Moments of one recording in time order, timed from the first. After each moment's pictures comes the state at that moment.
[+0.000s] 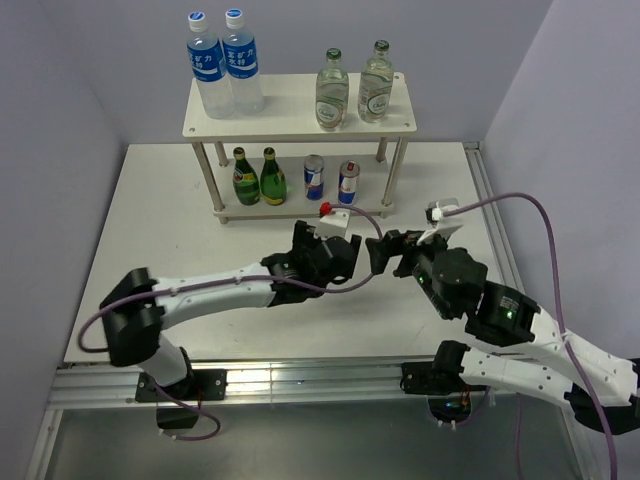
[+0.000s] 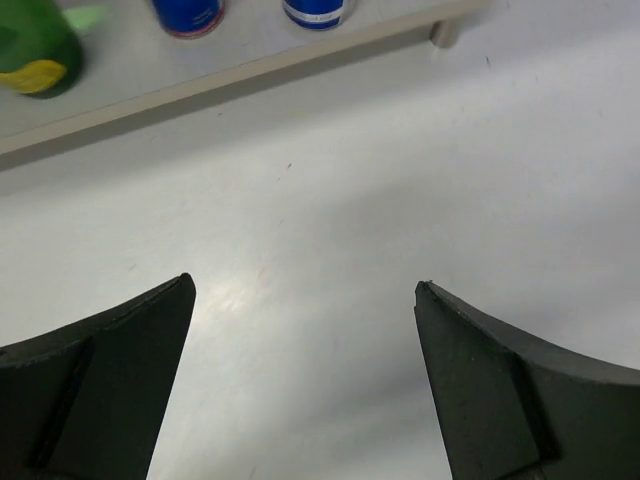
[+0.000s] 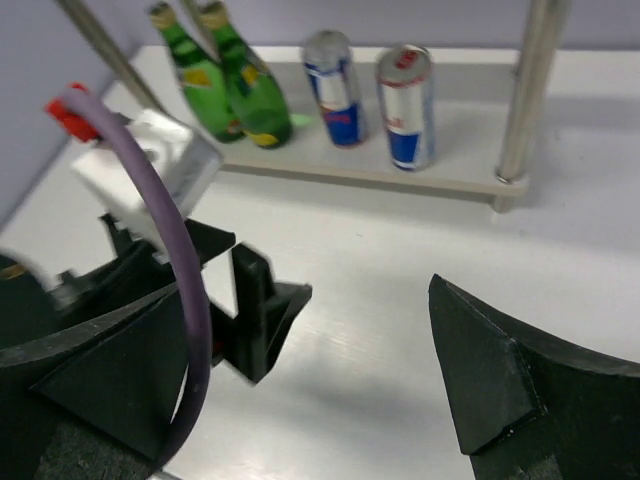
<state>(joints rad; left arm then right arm) -1.13 1.63 1.15 -0.14 -0.74 -0.48 1.05 0.62 0.89 -0.48 0.71 0.39</state>
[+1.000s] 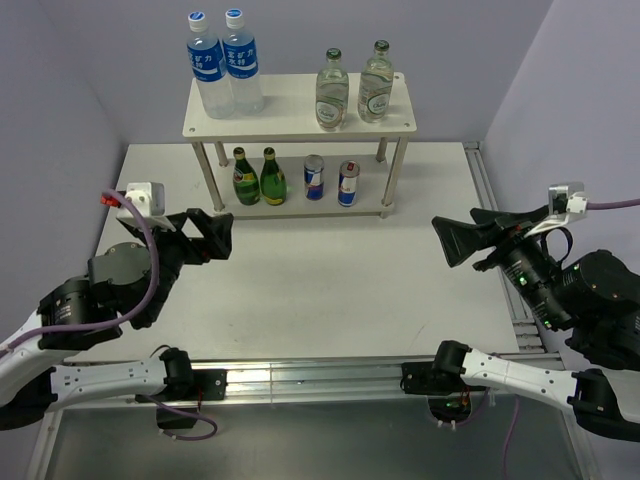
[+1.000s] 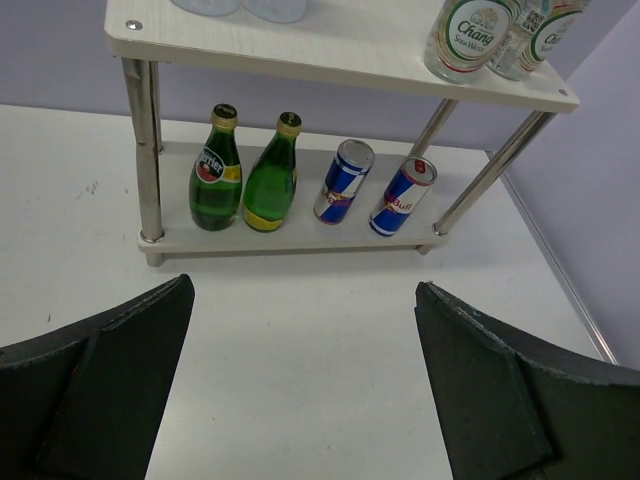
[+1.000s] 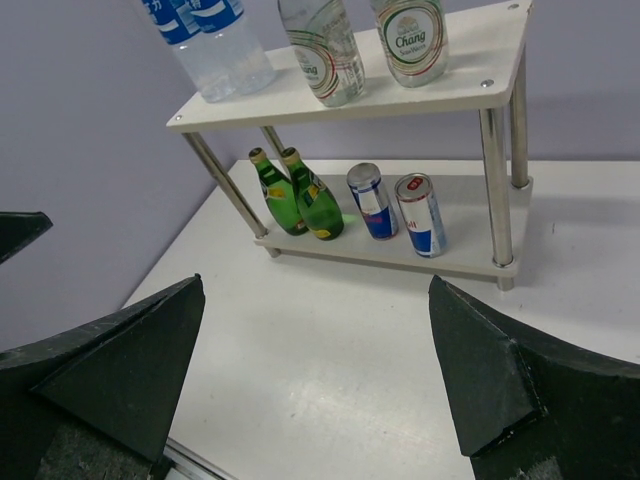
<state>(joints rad) -1.22 0.77 1.31 -0.68 -0.98 -0.43 1.06 0.60 1.42 -0.77 0.64 0.33</state>
